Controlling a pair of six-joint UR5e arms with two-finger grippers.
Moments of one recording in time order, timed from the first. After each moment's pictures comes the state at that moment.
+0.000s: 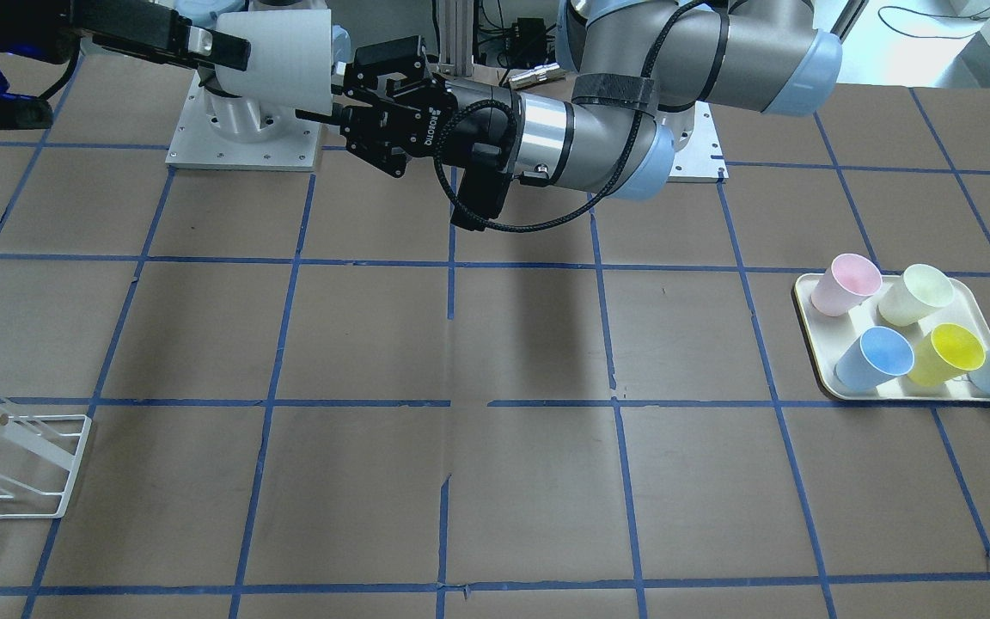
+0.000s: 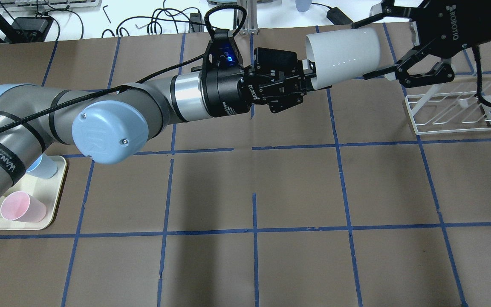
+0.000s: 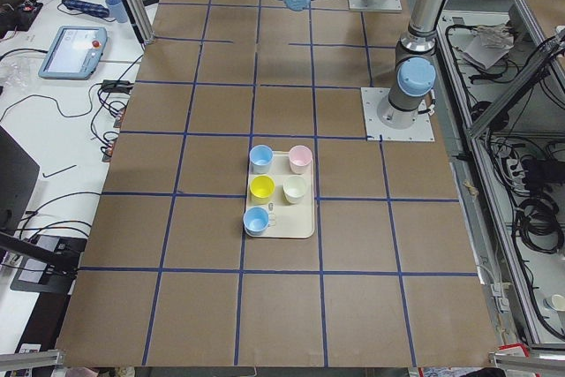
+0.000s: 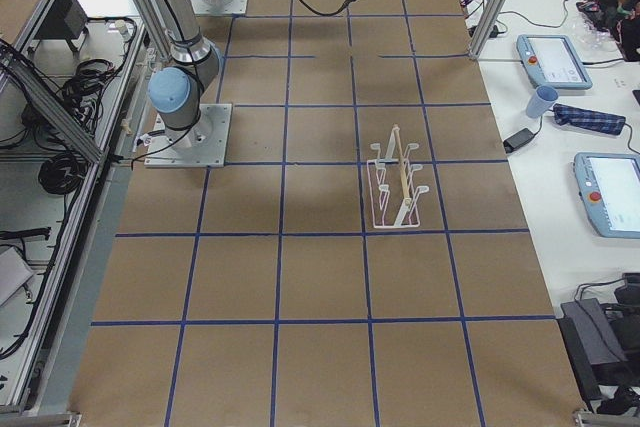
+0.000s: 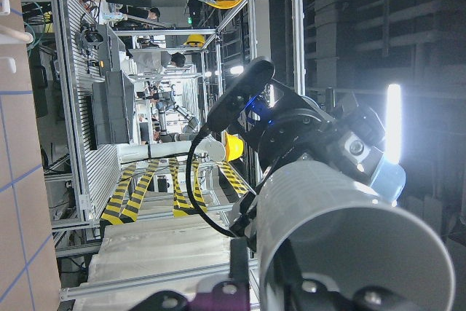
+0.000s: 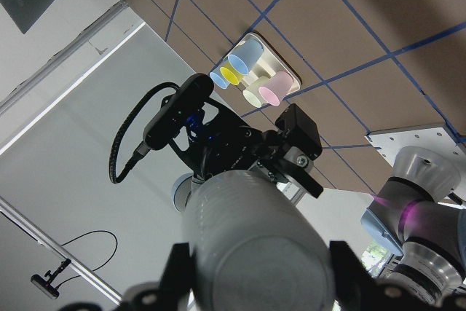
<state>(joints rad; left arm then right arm) -1.77 -1.68 -1.83 -1.89 -0.28 0.76 1.21 -1.57 1.42 -0.59 -0.56 -0.13</state>
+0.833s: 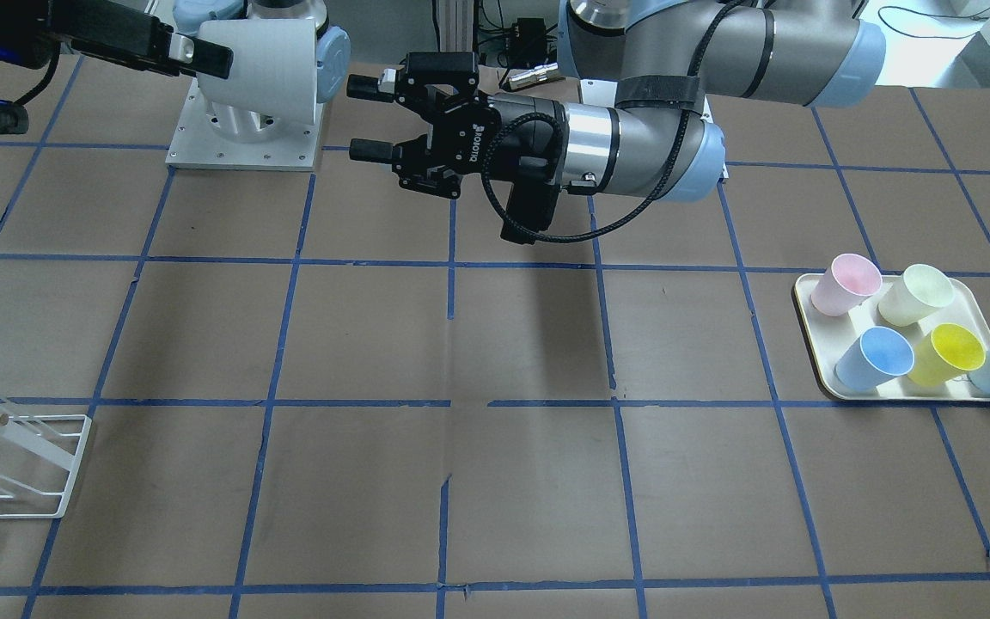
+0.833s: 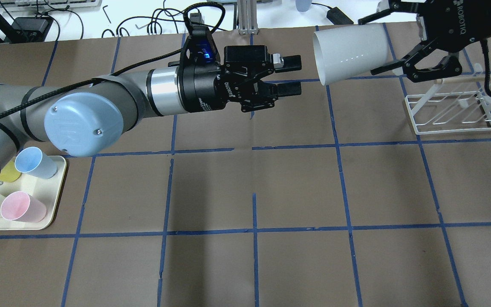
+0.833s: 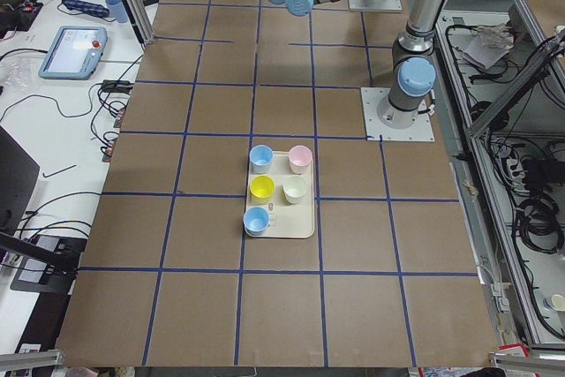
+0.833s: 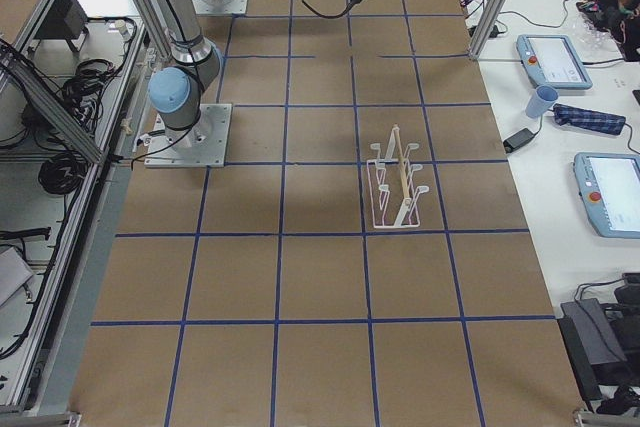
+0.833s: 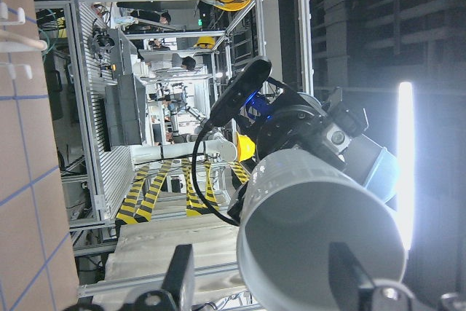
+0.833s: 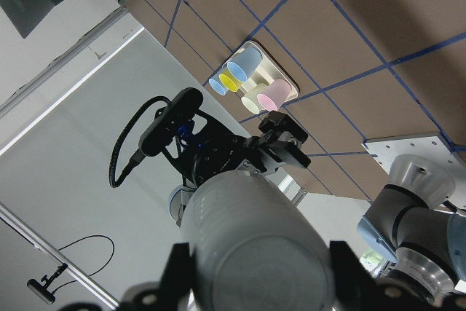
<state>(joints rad) -1.66 -1.66 -1.83 -1.90 -0.12 0.75 1.19 -1.55 1.38 -0.61 -0.60 -0.13</state>
